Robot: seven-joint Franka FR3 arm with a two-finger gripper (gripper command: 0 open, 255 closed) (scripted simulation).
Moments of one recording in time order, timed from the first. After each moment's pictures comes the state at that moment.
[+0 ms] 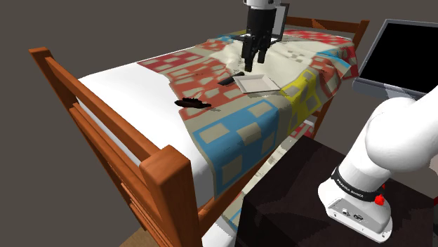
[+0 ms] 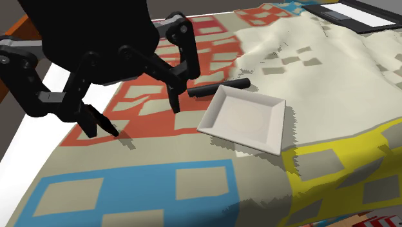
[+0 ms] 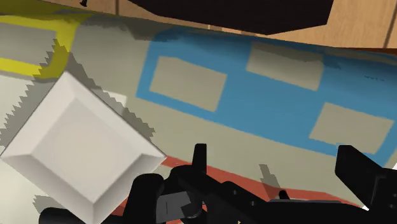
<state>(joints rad) 0.08 -0.49 0.08 -2.22 0.03 1.73 -0.04</state>
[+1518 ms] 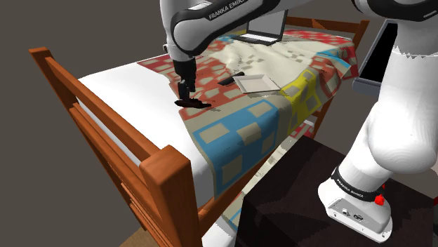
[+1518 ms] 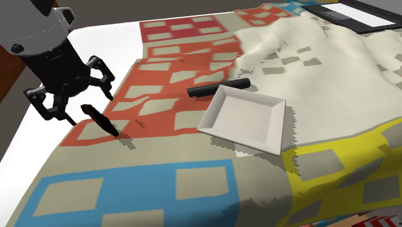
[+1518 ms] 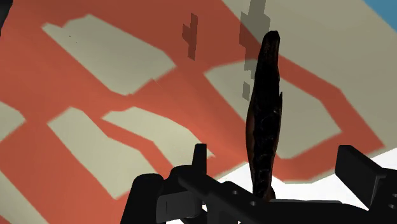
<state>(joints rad) 0.20 0.23 0.20 -1.79 -0.14 2.02 -0.24</state>
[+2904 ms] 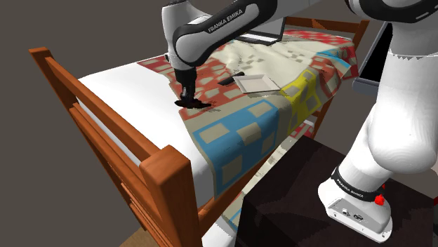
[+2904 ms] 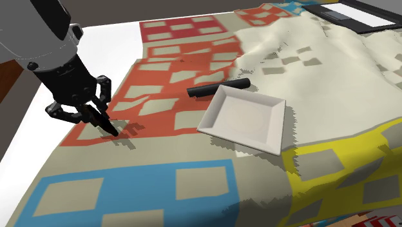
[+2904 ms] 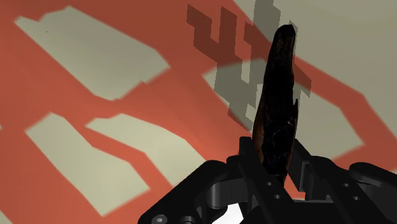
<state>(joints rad) 0.20 0.26 0.19 -1.83 -0.15 2.08 -0.23</state>
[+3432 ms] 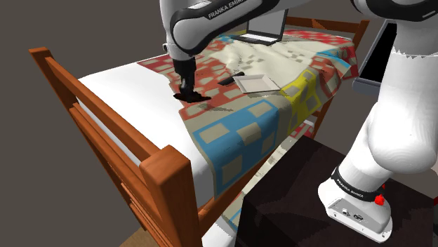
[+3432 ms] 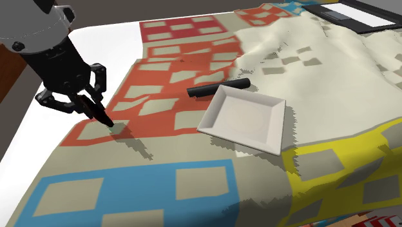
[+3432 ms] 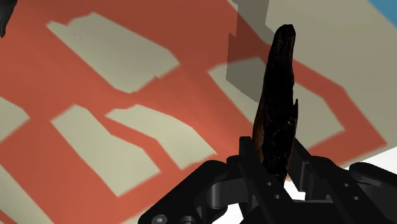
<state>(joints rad) 0.19 0.23 0.20 -1.78 -0.14 2.01 -0.24</state>
